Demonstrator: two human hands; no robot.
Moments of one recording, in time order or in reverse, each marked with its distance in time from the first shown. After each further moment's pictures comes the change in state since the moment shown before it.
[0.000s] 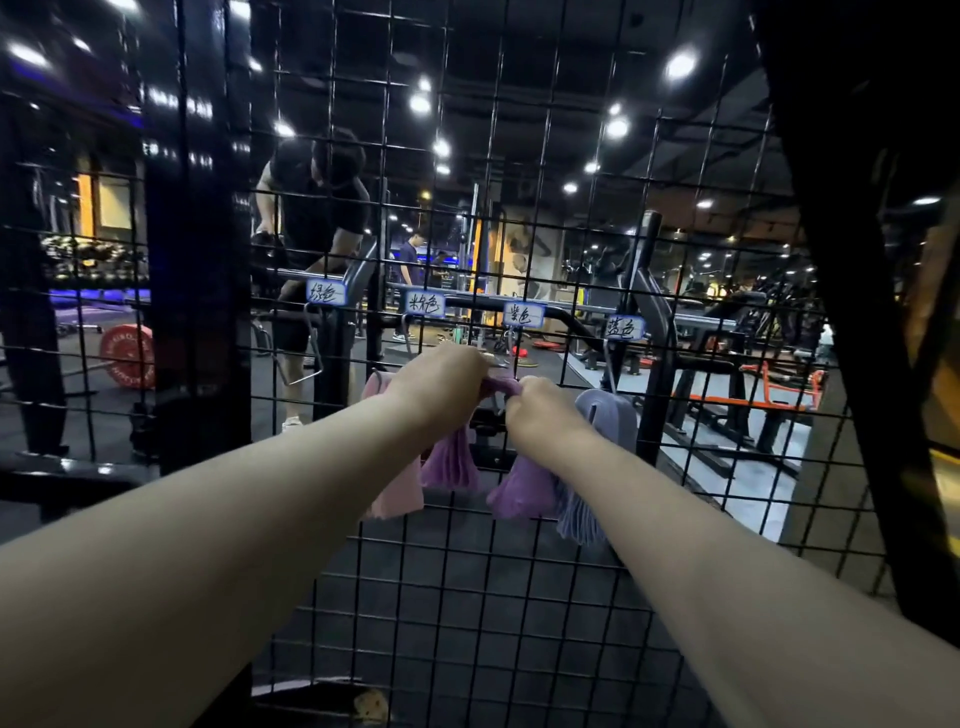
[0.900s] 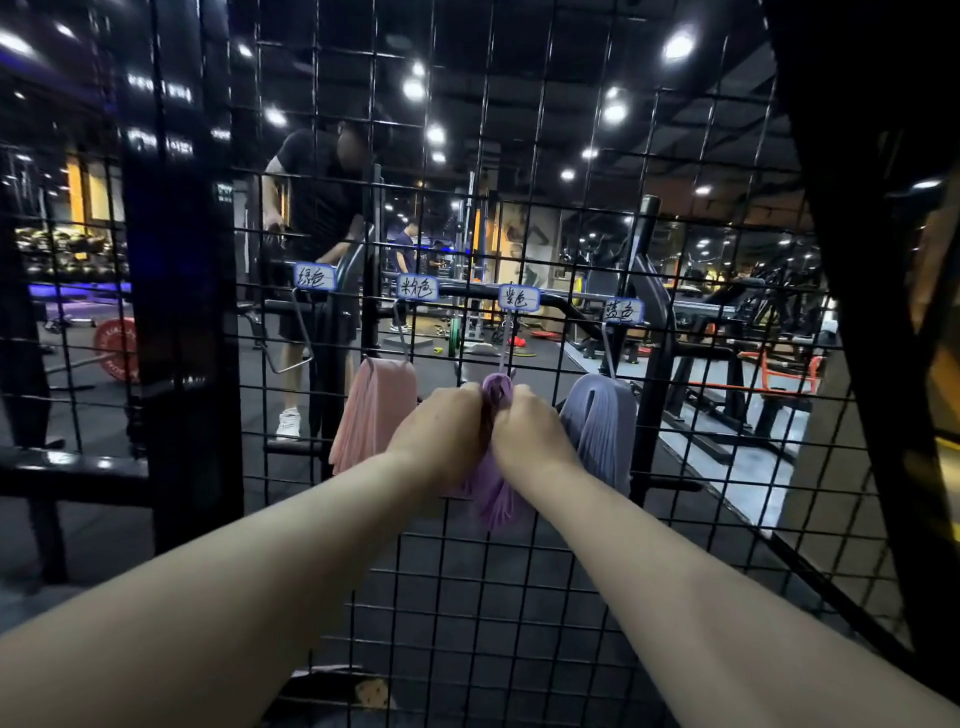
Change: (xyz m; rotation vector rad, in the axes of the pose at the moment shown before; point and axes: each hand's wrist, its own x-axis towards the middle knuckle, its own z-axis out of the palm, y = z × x) left_hand -0.035 0.011 0.048 -0.263 0.019 -0.129; right_hand -0.009 0.013 0.037 0.113 0.165 0.031
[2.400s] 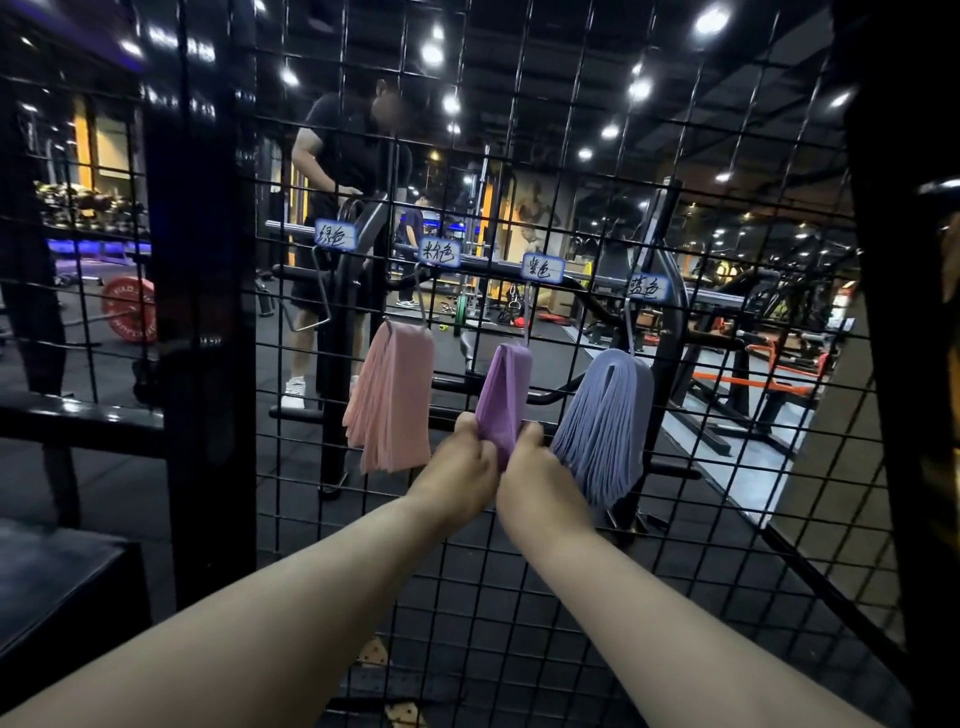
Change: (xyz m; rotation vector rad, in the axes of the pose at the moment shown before) left_hand -0.050 -0.013 0.051 -0.535 -0.108 -0.290; right_hand -0.058 0.027 0.029 -0.210 -0.096 0.008
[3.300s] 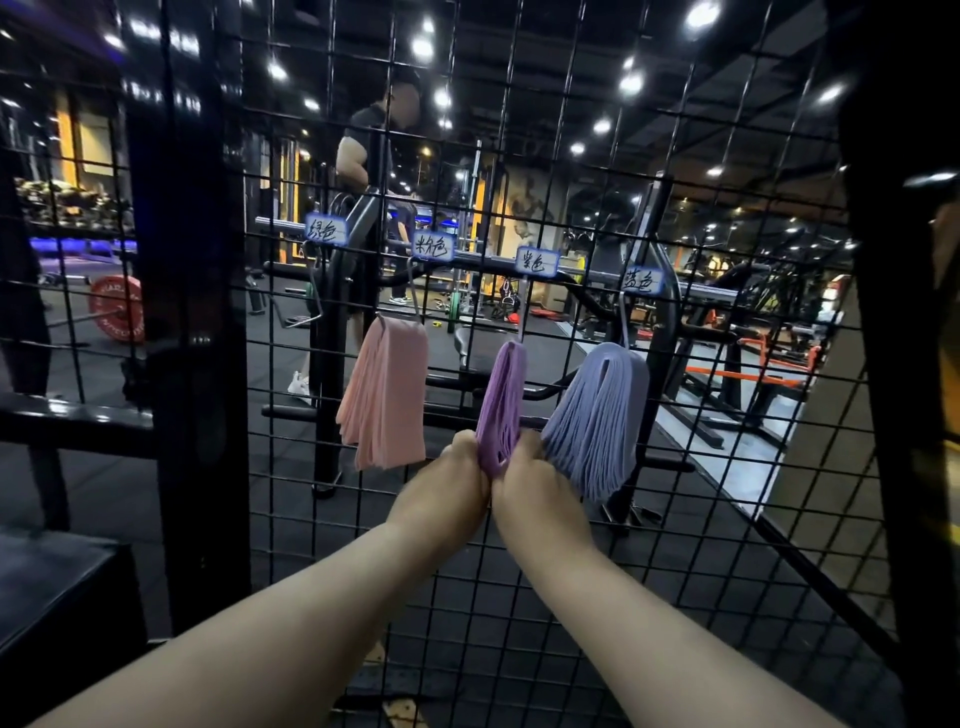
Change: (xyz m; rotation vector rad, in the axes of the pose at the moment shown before) left_hand -0.015 -0.013 0.006 0.281 0.020 0.065; right_hand -0.004 0.015 0.018 -0.053 0.080 -0.044
